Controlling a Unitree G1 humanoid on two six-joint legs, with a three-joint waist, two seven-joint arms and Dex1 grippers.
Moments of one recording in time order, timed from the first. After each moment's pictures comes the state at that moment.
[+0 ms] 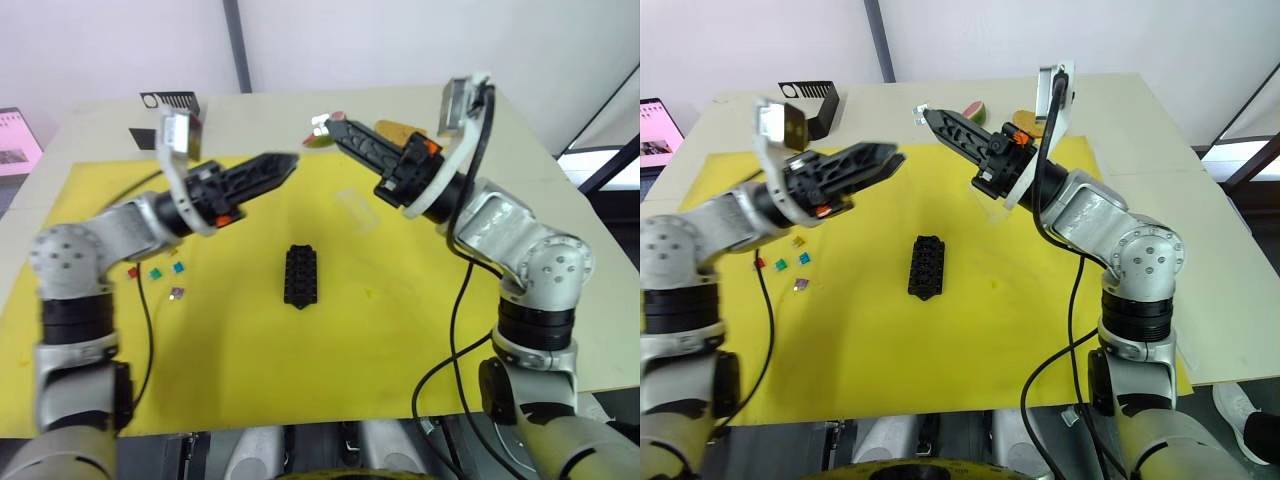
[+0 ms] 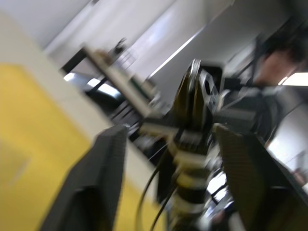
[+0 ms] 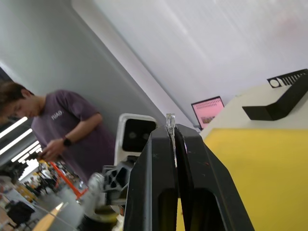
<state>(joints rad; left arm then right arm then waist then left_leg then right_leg) -0.62 0.77 0.21 -0.07 -1.56 1.16 -0.56 -0.71 -0.39 -0.13 -0.29 1.57 0.91 0.02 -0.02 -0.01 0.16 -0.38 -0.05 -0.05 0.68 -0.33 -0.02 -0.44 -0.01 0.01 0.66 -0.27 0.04</state>
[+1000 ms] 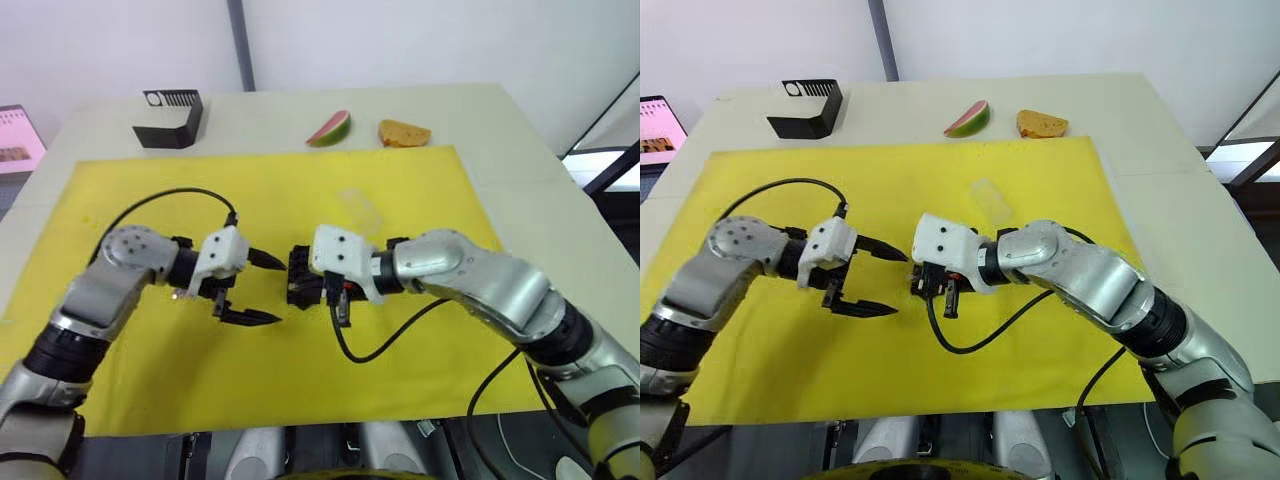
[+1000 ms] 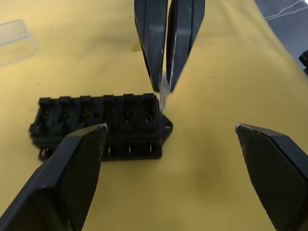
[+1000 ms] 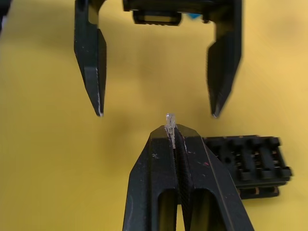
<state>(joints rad) -0.47 0.81 -0.22 -0.10 -0.39 0.23 -1.35 -0.79 -0.69 0.59 -0.52 0.51 0.90 0.69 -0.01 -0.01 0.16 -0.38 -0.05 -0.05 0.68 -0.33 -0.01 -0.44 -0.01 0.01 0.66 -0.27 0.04</state>
